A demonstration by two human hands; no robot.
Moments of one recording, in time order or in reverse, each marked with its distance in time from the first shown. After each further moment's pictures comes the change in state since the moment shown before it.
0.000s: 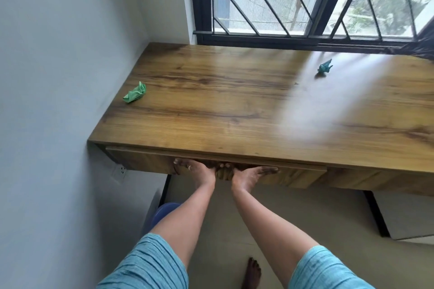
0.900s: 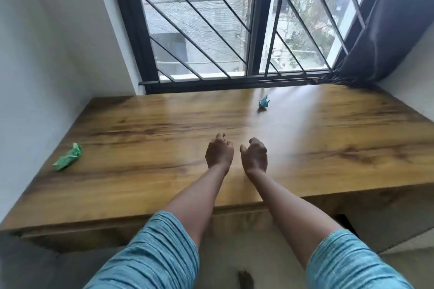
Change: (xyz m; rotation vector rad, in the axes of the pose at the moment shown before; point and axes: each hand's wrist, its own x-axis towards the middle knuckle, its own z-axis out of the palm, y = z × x) left_hand -0.046 0.222 0.115 0.245 -0.124 0.662; right_hand 0.156 -0.141 -0.107 -0.421 0.135 -0.507
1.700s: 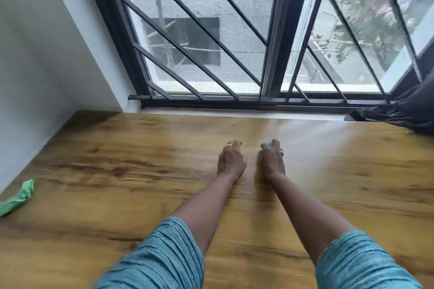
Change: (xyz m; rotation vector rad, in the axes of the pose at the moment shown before) left_hand 0.199 0.073 0.106 0.214 -0.069 0.093; right_hand 0.276 0.028 0.047 -0.318 -0.260 -0.282
